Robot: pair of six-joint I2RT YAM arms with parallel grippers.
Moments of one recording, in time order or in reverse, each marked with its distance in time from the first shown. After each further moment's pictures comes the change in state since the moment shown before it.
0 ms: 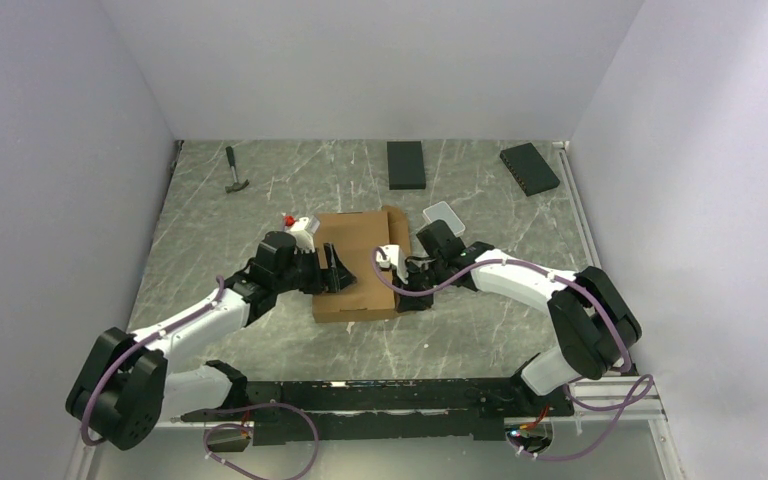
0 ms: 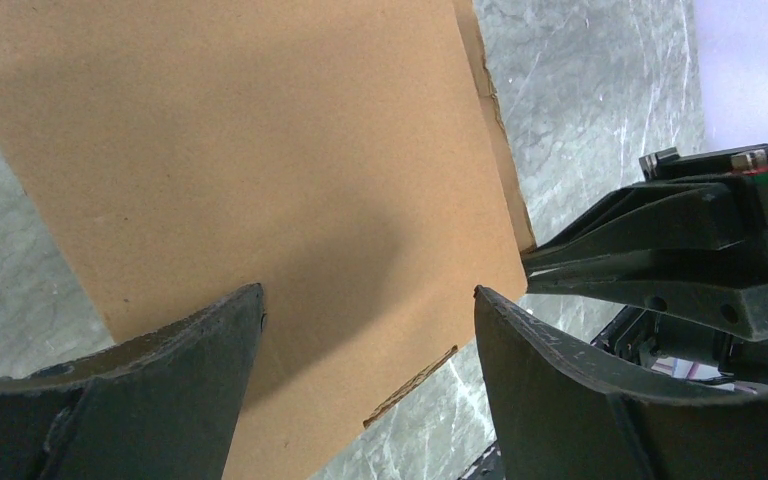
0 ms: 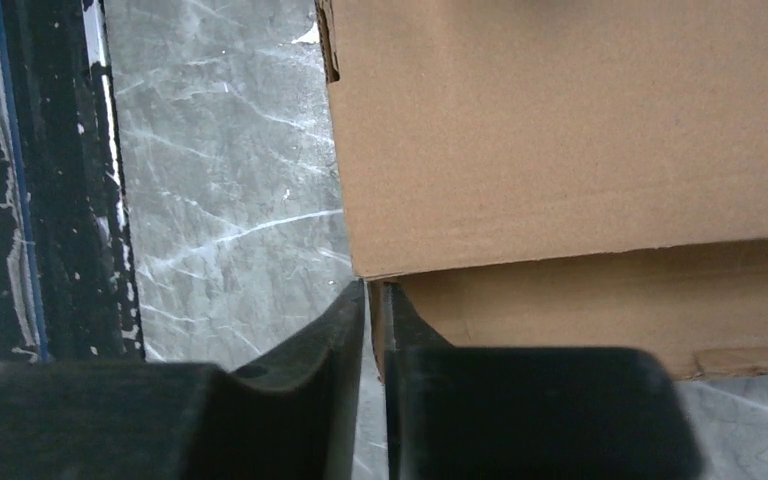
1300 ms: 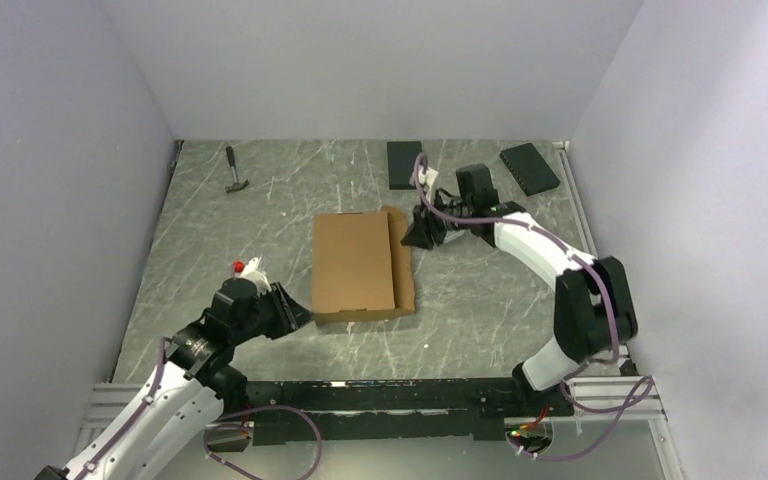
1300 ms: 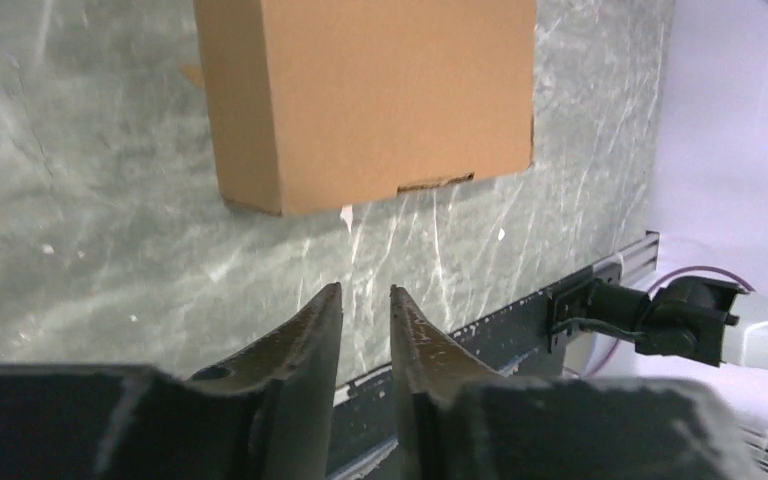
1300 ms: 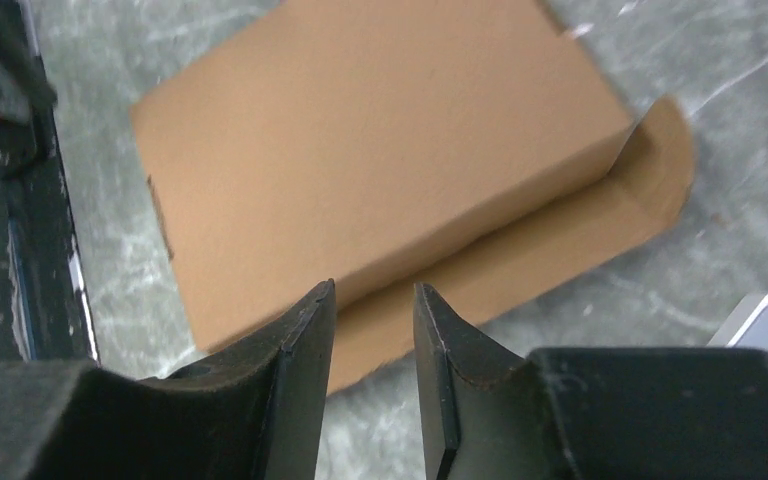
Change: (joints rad) left arm -0.003 -0.677 -0.114 -0.589 -0.135 -0.260; right arm -0.298 0.006 0.180 0.118 -0.129 0.232
